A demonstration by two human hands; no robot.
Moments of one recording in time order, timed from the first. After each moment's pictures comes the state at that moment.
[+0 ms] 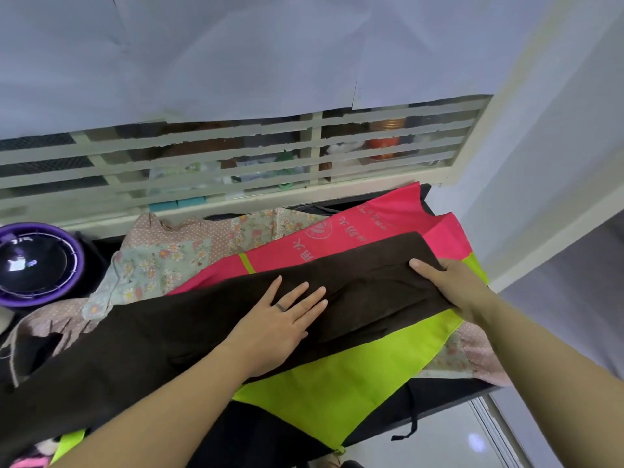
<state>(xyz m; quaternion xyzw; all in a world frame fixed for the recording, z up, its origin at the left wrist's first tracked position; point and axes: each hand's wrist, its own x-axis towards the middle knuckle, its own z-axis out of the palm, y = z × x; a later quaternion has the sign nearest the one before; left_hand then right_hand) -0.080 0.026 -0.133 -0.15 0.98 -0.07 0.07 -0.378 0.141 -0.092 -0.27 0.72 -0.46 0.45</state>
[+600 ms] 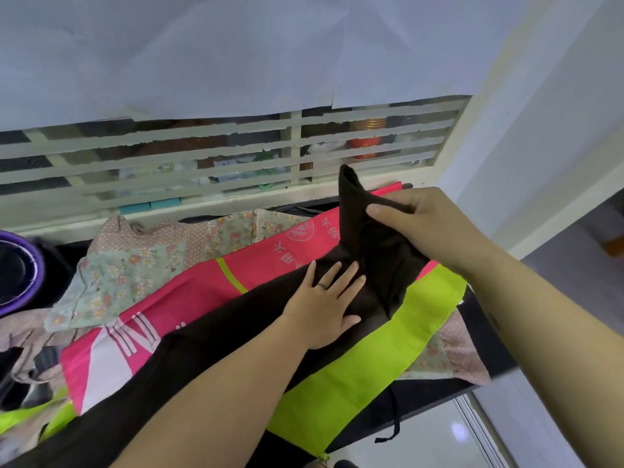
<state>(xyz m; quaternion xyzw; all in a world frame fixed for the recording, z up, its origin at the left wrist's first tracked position) -0.185 0.042 -0.123 -0.18 0.98 0.01 0.11 -0.335 0.104 0.028 -0.50 0.71 -0.40 0.30</state>
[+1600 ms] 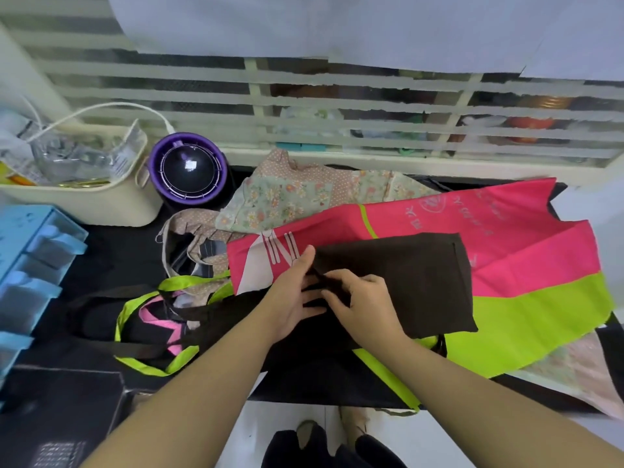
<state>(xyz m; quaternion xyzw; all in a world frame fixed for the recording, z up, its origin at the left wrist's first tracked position) 0.027 0.051 -0.123 -0.49 0.29 0.77 -0.27 -0.107 0.103 -0.121 -0.67 0.67 -0.24 0.19</state>
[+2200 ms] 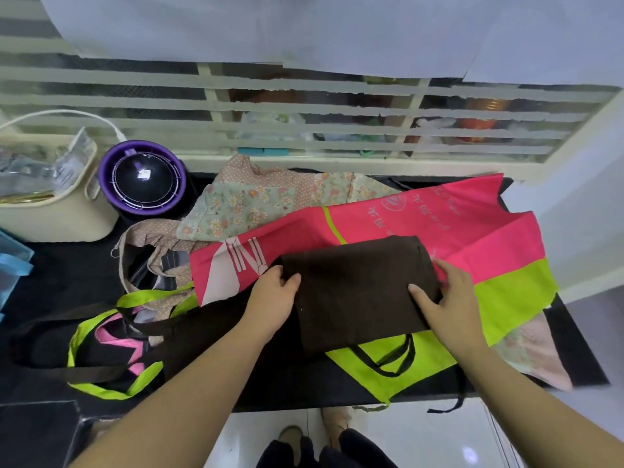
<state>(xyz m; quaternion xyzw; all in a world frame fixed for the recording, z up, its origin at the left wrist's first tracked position) 0.001 0.053 -0.130 -0.59 0.52 0.57 -0.24 -0.247 0.149 -0.133 -0.46 0.82 -0.32 0.14</state>
